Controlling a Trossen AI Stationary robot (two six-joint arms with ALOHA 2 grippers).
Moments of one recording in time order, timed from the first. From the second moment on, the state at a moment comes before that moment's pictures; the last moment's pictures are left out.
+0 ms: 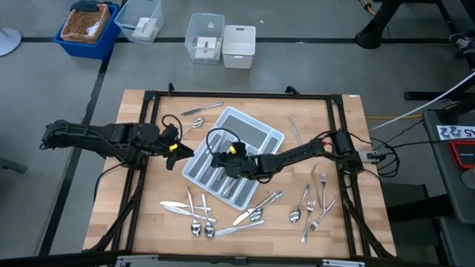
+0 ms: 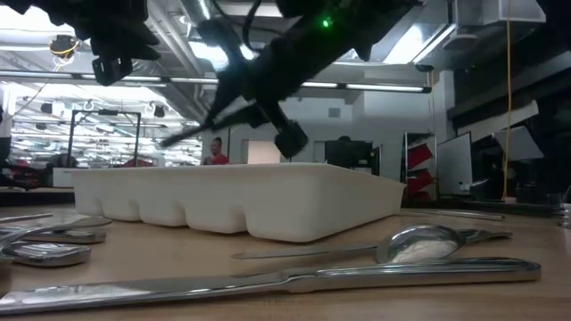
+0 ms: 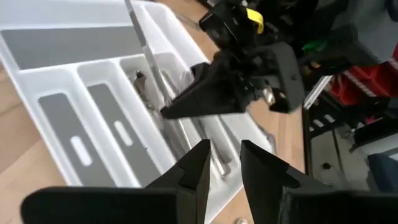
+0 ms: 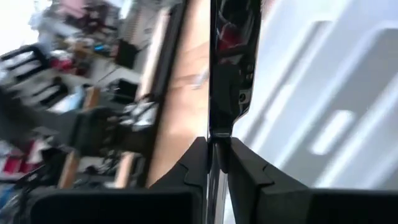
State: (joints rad) left arm -0.06 0.65 0.59 -0.42 -0.07 -0.65; right arm 0.17 2.10 1.43 0.13 0.62 1.47
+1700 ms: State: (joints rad) left arm -0.06 0.65 0.59 -0.54 -0.23 -0.73; right arm 0.11 1.97 1.43 0.02 0.53 1.02
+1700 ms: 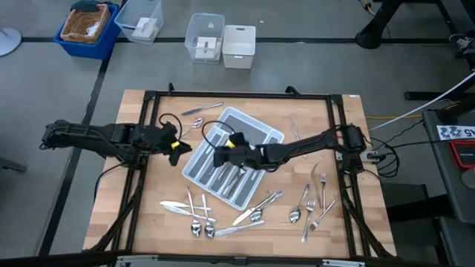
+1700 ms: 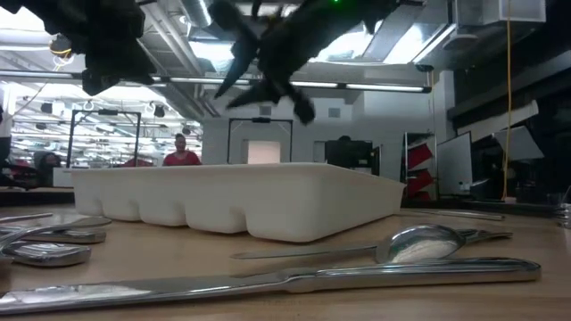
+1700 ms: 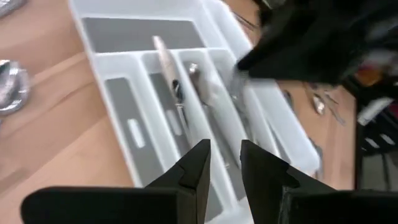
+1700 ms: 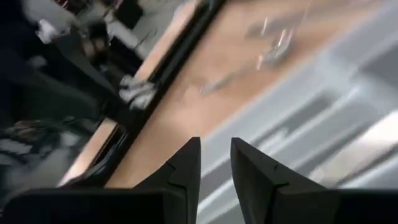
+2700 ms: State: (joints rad) left arm -0.06 0.65 0.59 -0.54 -0.34 -0.76; right arm -0.18 2.04 1.43 -0.35 0.43 0.72
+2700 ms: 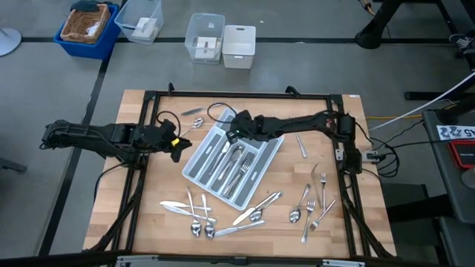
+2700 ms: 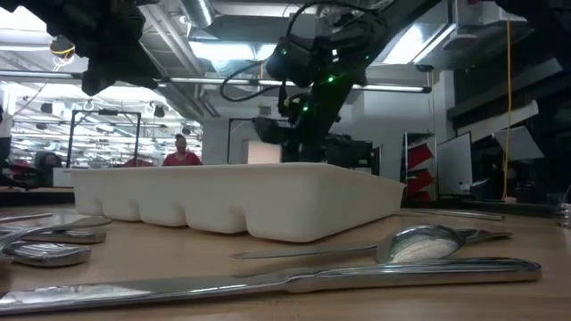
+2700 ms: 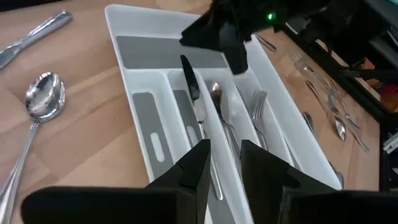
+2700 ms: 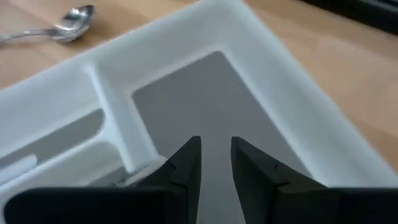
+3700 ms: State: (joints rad) left arm -0.06 0.65 0.59 -0.54 -0.35 -0.78; right arm -0.05 2.06 1.43 -0.29 0.33 0.44
